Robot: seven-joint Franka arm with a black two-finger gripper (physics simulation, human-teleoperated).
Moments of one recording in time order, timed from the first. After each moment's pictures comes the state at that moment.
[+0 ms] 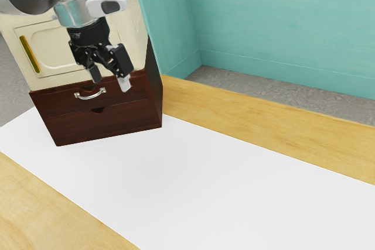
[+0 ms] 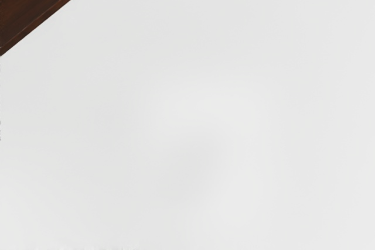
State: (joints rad) arm -0.01 0.04 0.16 -1.31 0.01 1.41 0.12
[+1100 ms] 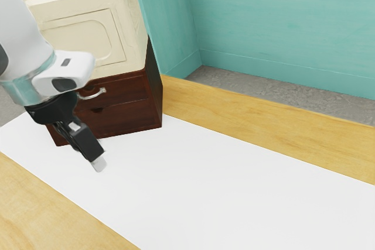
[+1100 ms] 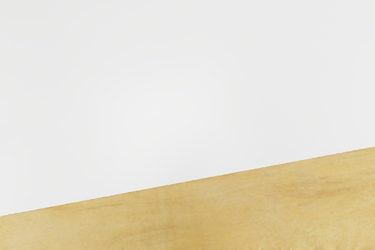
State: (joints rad) arm -0.06 -0.56 0.04 -2.02 -0.01 1.59 0.16
